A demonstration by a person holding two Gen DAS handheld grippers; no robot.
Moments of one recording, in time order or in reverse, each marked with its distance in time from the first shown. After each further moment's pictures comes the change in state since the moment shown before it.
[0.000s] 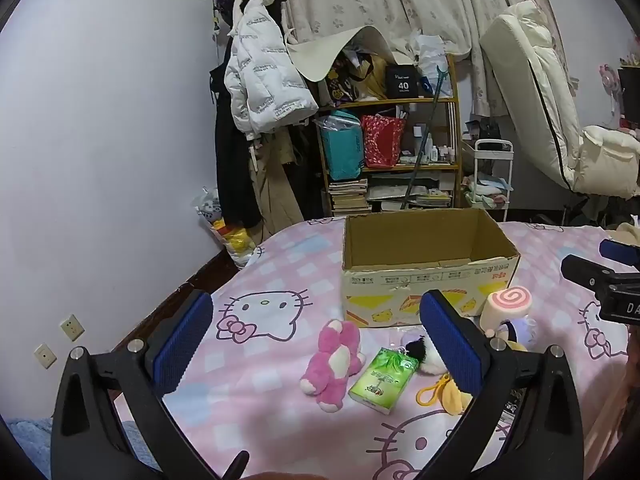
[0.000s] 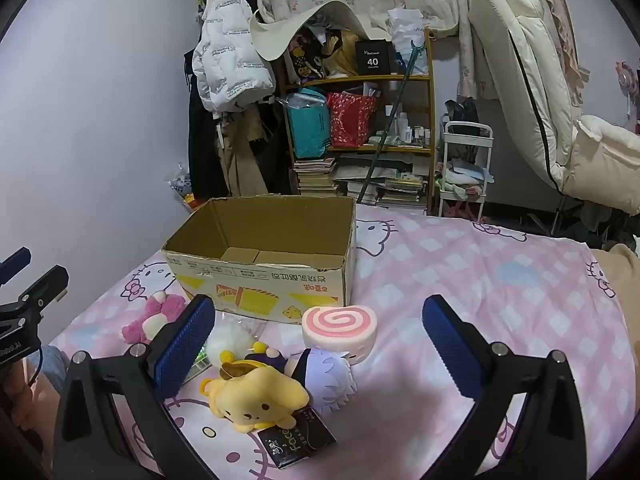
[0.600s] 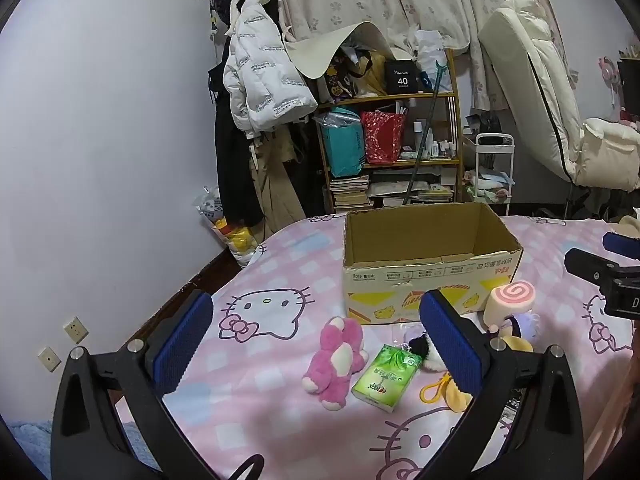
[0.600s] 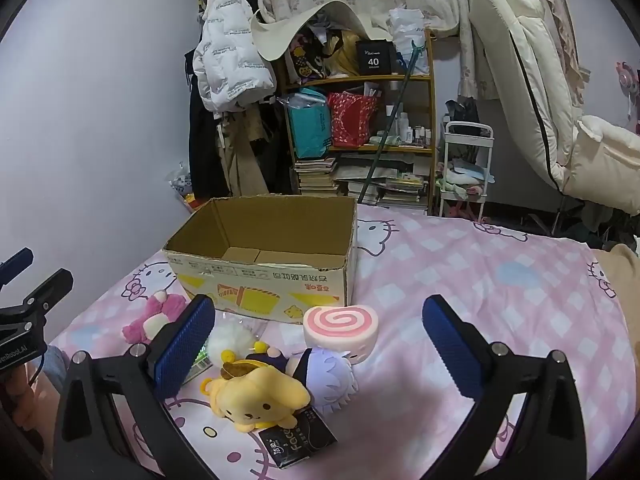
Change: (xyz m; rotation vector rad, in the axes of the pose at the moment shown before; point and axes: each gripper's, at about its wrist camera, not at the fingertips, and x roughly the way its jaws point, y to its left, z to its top) left arm 0.006 -0.004 -0.006 0.016 0.024 0.013; right arm 0.001 0.000 -0.001 -0.002 0.007 0.003
